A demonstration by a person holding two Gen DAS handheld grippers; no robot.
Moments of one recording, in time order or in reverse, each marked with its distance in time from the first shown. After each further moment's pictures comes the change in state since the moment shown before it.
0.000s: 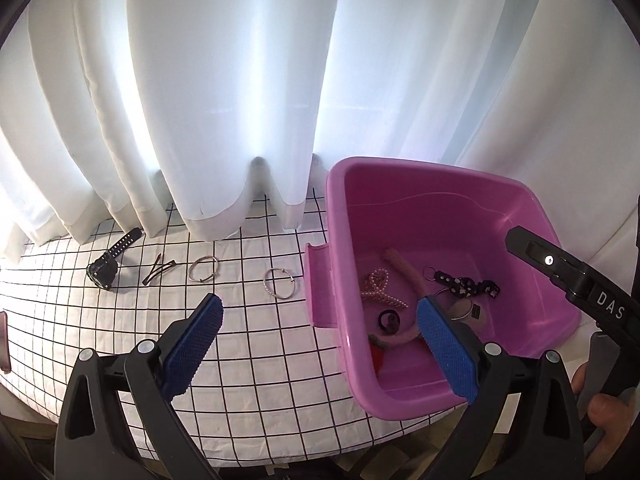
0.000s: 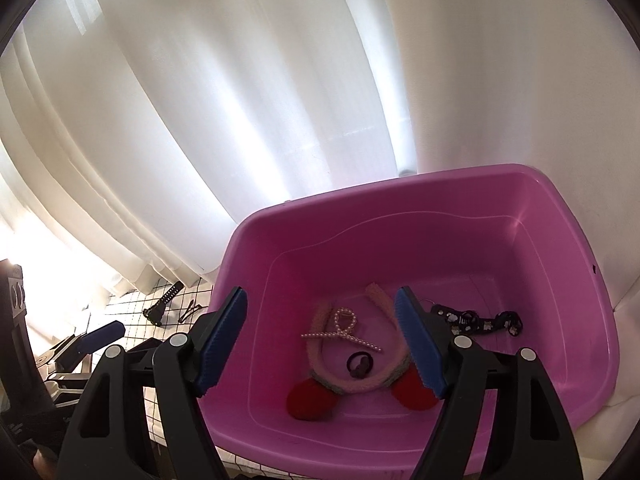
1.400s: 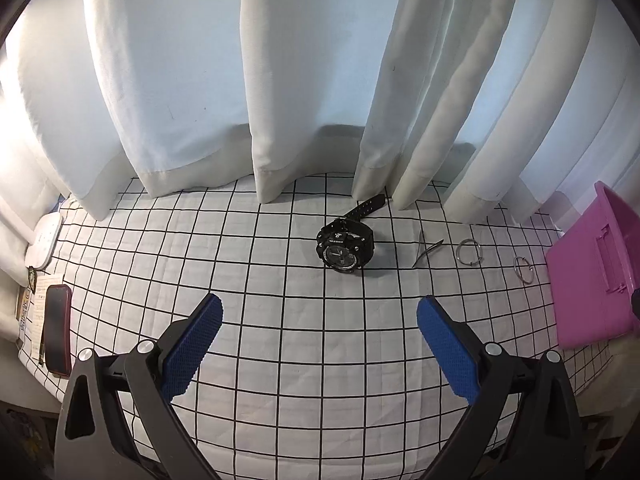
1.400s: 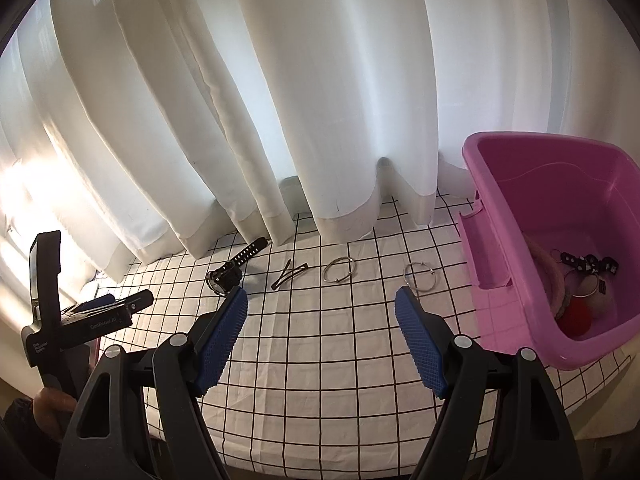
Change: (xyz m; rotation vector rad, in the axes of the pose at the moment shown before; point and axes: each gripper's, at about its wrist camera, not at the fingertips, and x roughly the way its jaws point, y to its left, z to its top) left arm 0.000 0.342 -0.036 -0.140 0.033 0.187; right arm 0.076 0.242 -0.114 -0.088 0.015 -0.023
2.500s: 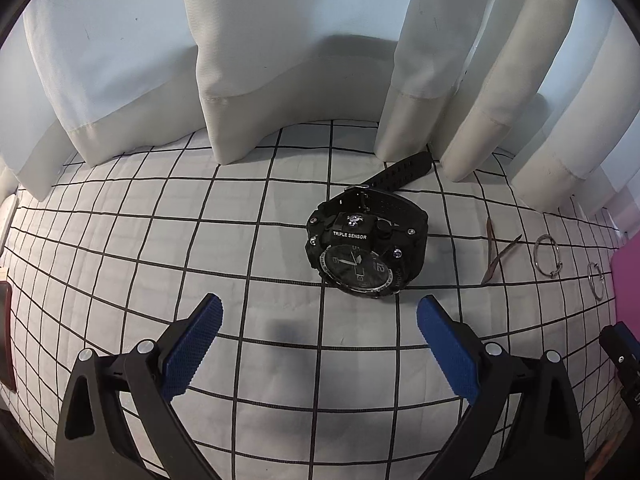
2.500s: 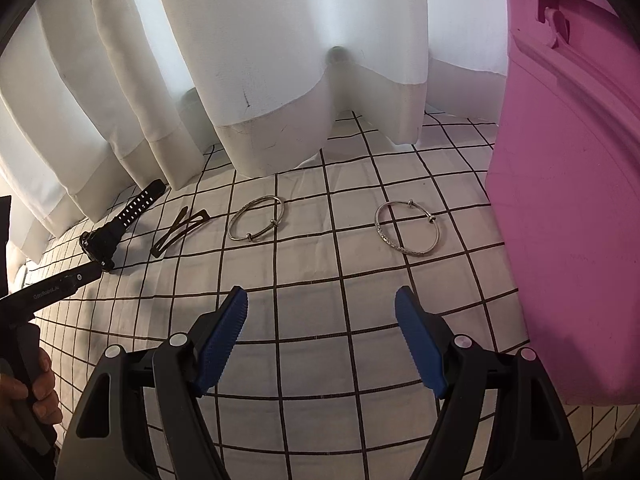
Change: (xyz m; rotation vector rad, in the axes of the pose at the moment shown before) left arm 0.150 -0.010 -0.005 -0.014 0.050 0.024; right arm 0.165 -0.056 -0.040 0.023 0.101 -0.137
